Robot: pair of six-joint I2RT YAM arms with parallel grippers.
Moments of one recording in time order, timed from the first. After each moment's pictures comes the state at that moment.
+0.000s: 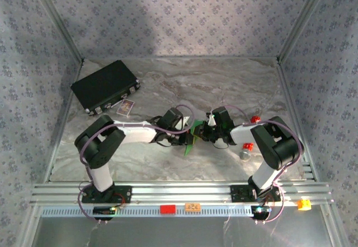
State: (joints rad) left arm -0.86 1.79 0.89 0.01 0.48 -0.77; right arm 0.48 1.66 0.55 0.28 -0.54 0.90
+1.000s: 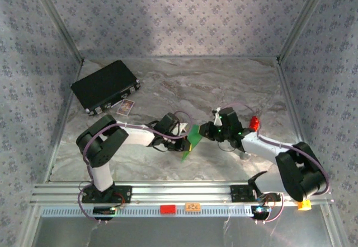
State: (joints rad) left arm -0.85 1.80 0.79 0.07 0.57 -0.71; right arm 0.52 1.33 0.50 0.08 -0.42 0.81
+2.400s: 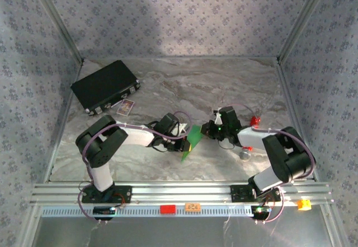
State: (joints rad) left arm -0.85 1.79 0.78 0.07 0.57 -0.71; right arm 0.43 1.48 0.51 0.18 -0.45 0.80
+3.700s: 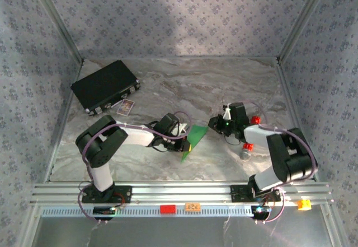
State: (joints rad) left arm -0.85 1.79 0.78 0.07 0.57 -0.71; right arm 0.28 1.45 0.53 0.14 -0.48 0.76
